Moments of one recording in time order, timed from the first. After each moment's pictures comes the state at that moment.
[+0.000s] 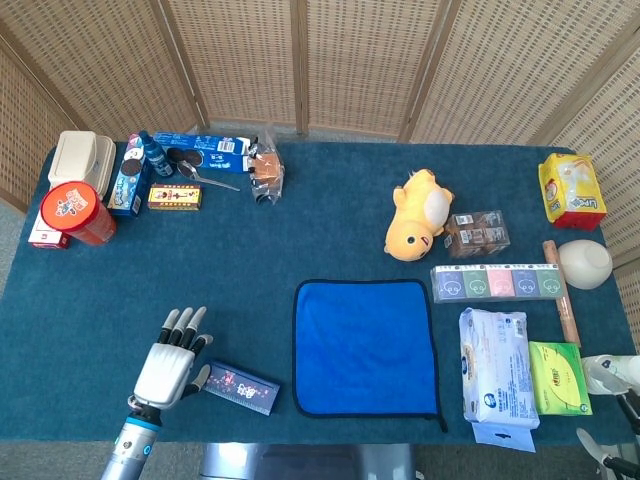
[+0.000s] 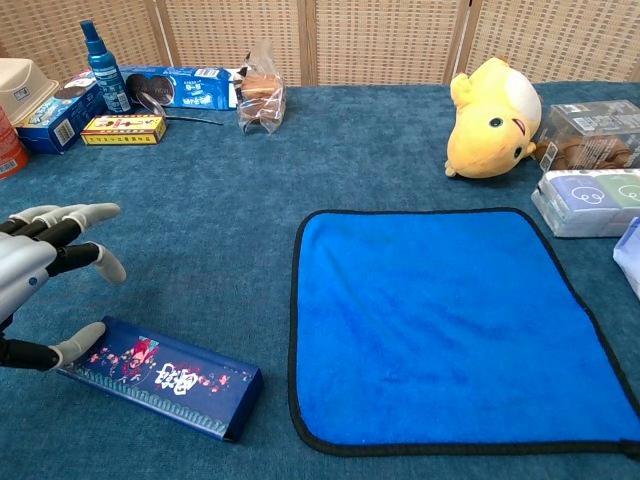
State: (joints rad) left arm -0.12 -1.66 0.01 -1.59 1.58 1.32 0.65; right arm -0.14 -1.13 -0.11 -1.16 -1.79 1.88 0.50
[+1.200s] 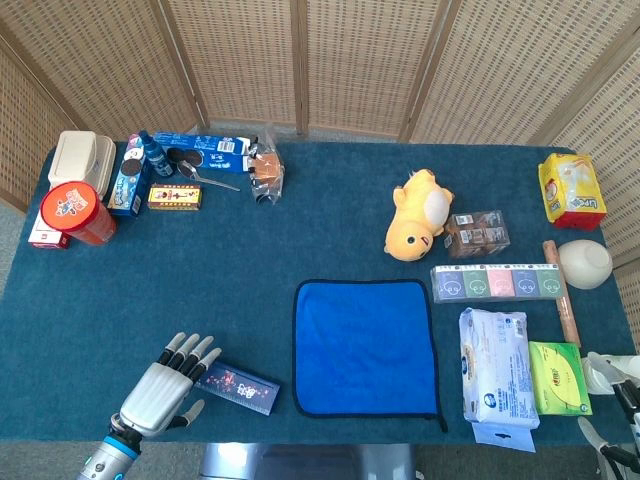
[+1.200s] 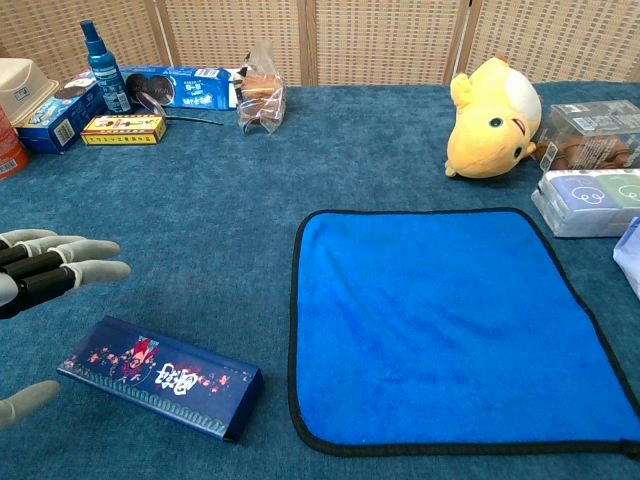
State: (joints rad) left arm -0.18 -1.35 0.15 -1.92 1.59 1.21 0.76; right arm -0.14 -1.09 -0.10 -1.28 -1.75 1.81 0.33
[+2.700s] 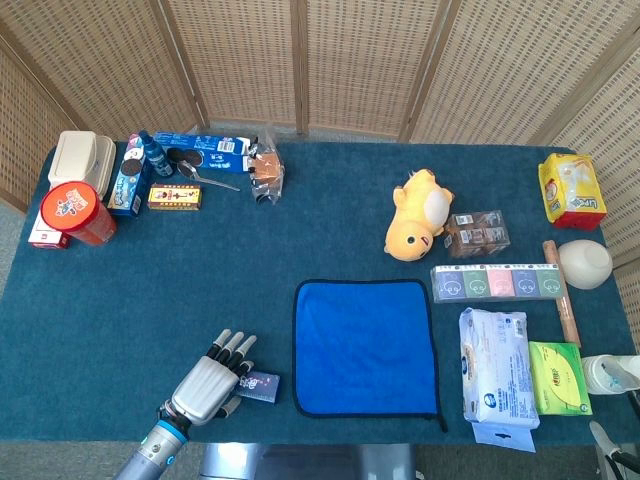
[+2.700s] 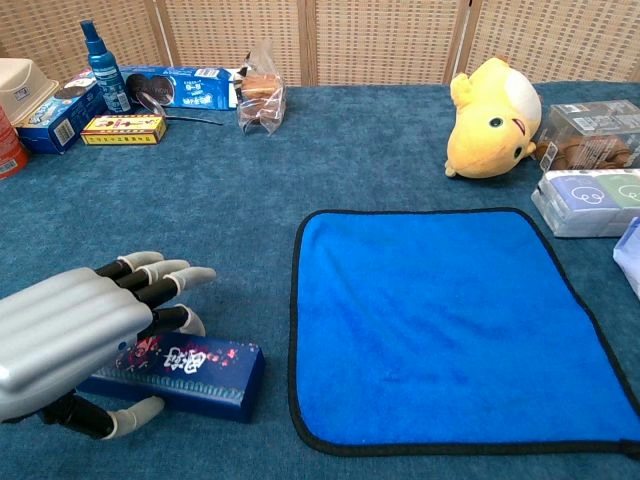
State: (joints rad) left arm -0.27 -1.59 0.08 -1.78 1.48 1.11 0.91; right arm -0.17 -1.10 -0.08 -1.25 -1.74 1.83 0.35
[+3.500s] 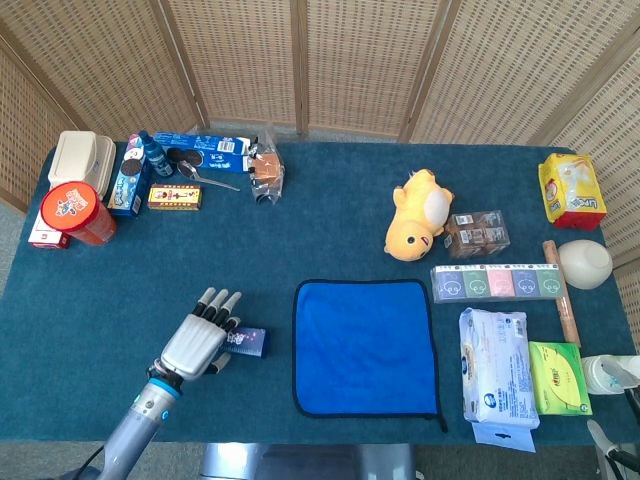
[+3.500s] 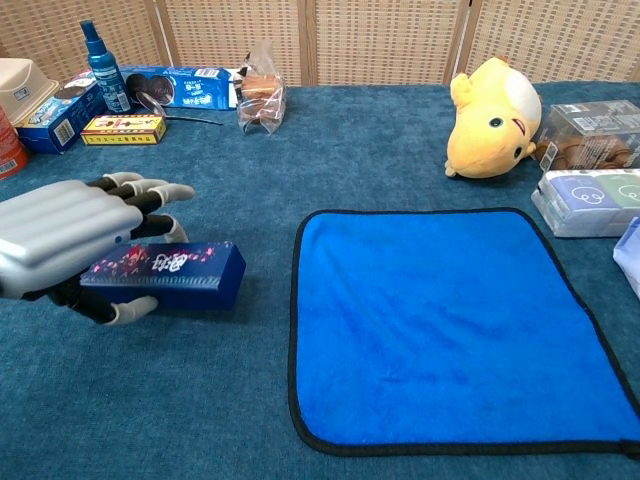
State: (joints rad) left arm -0.40 -1.55 -0.07 -1.73 1.33 1.08 0.87; right arm -0.17 -1.09 -0.08 -1.29 -1.73 1.82 0.32
